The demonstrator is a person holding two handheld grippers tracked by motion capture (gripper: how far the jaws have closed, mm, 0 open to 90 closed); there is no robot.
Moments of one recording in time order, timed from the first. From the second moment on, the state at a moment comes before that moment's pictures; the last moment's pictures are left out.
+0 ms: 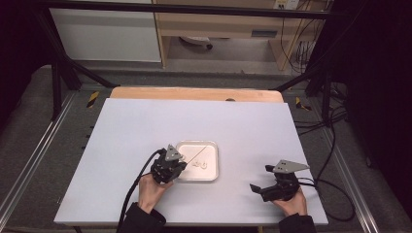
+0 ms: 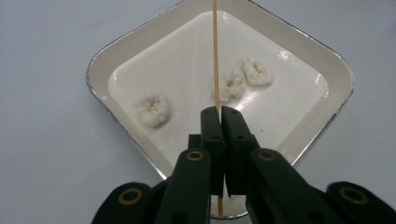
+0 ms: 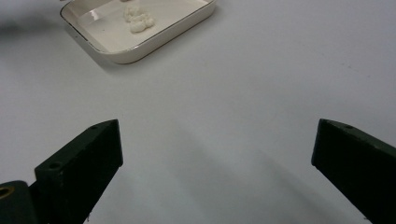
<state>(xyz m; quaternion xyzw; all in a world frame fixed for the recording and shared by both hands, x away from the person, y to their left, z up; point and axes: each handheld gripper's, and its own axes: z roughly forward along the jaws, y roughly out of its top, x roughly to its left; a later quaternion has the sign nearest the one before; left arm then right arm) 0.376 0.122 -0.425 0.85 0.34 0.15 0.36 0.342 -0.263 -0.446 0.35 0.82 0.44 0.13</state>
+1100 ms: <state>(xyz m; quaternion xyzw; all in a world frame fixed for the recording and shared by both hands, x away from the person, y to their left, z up) 0.353 0.091 -0.419 0.89 0.26 0.13 0.36 0.343 -0.203 -0.430 0.24 0.88 0.36 0.18</state>
